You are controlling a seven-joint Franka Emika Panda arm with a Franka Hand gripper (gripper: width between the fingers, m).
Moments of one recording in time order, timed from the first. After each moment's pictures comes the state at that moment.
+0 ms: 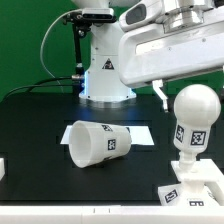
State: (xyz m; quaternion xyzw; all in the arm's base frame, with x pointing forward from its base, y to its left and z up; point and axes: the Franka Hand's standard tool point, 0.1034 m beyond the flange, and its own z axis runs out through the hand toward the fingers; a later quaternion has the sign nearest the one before) arm 0.623 0.090 0.155 -0.95 0.21 -0.22 0.10
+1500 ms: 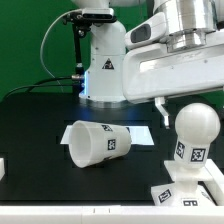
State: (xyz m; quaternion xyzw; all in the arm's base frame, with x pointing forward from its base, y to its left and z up) arm 0.615 0.095 0.128 -0.95 0.20 -0.22 0.09
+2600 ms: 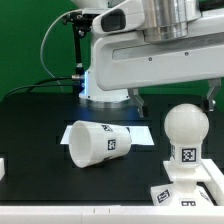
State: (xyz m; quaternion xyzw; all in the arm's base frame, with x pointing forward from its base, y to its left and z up) arm 0.613 0.061 0.144 -0.99 0.13 0.04 0.10
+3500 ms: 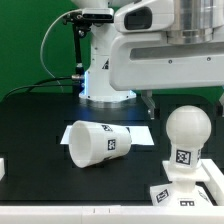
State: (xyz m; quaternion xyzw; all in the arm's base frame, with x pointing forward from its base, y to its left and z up) arm 0.624 0.078 0.141 -1.00 0.07 0.05 0.05
